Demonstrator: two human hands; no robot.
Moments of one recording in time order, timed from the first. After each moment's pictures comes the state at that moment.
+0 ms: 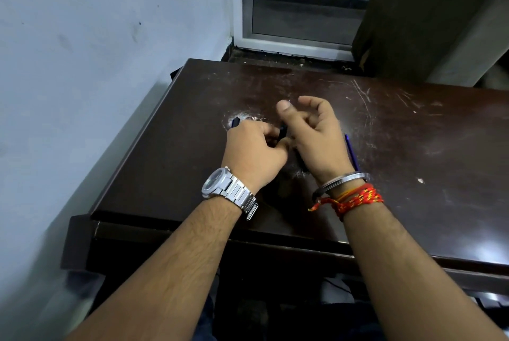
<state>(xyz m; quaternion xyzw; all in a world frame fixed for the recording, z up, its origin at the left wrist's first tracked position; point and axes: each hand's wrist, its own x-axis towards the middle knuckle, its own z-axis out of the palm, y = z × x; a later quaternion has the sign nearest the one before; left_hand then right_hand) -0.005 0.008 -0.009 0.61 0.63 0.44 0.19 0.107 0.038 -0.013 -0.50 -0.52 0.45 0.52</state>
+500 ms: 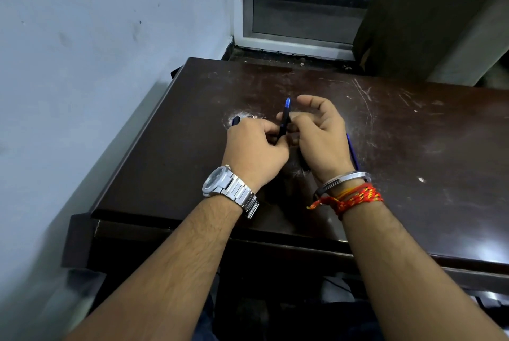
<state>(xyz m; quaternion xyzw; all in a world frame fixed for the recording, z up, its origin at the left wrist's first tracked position) -0.005 0.008 -0.008 0.61 0.64 0.43 0.18 0.108 0.038 -0.013 -0.50 -0.50 0.46 0.54</state>
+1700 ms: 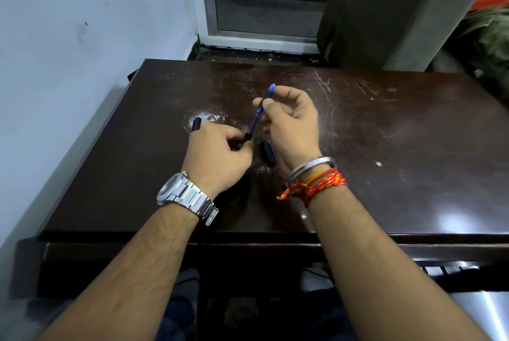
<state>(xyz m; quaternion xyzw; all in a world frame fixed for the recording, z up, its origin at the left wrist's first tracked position) -0.001 0.011 -0.014 0.65 0.63 0.39 0.18 0.117 0.042 -0.007 -0.48 -0.39 0.49 0.62</state>
